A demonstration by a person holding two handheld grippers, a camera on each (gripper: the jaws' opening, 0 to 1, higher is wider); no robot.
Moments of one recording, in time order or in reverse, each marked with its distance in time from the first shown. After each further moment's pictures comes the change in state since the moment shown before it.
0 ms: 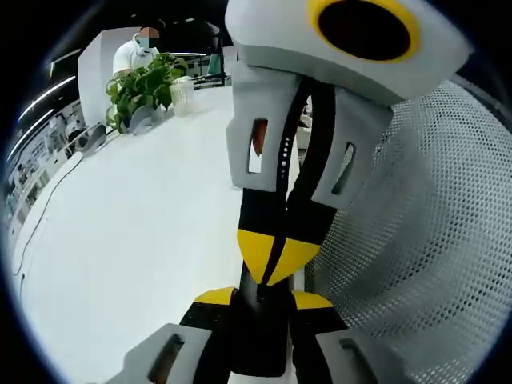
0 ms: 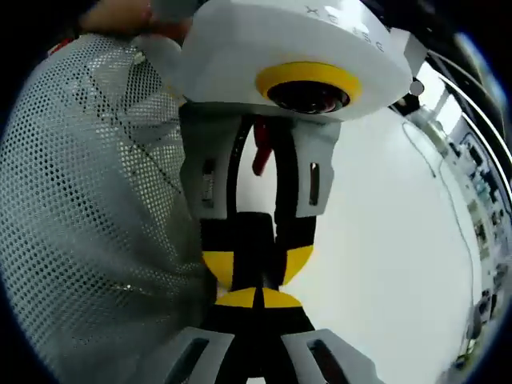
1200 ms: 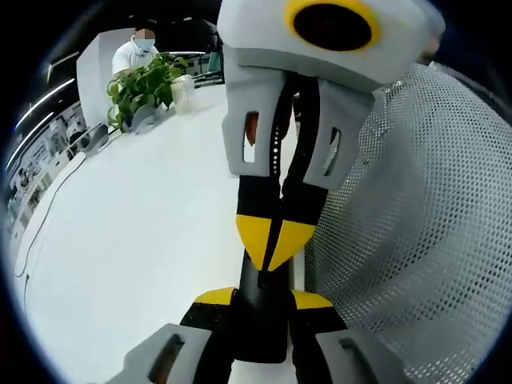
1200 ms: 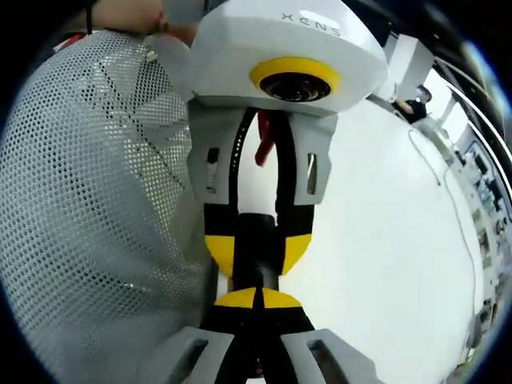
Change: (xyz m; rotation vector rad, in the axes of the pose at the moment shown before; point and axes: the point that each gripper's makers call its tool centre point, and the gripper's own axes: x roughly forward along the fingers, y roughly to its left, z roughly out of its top) left arm -0.006 0.000 -0.009 0.025 0.022 0.020; right arm 0.000 -0.001 0.000 0.005 -0.029 0.039
